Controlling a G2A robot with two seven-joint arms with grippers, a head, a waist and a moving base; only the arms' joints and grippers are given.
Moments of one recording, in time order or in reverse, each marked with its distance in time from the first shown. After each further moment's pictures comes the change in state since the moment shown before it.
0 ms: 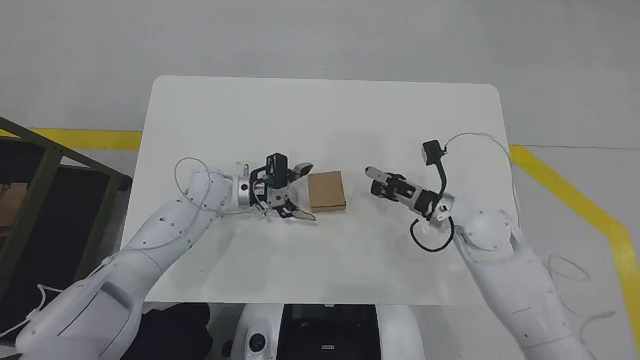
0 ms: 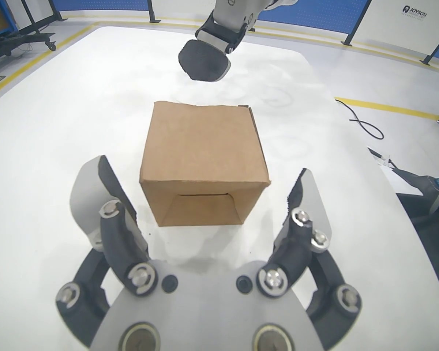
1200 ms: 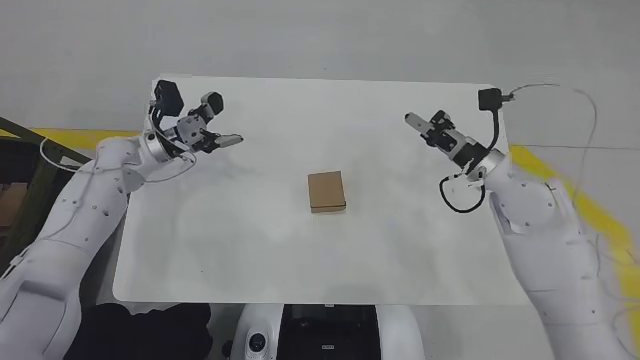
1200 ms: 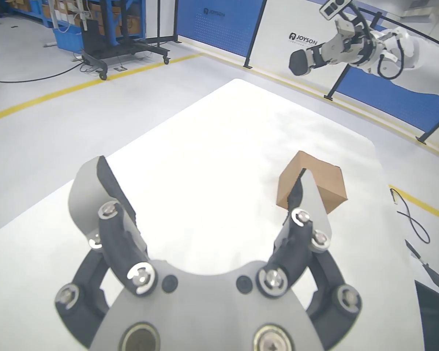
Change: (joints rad) left arm -0.059 0.241 -0.215 0.014 -0.662 -0.081 -0.343; right arm 0.102 0.028 0.176 -0.129 -0.359 -0.048 -0.145
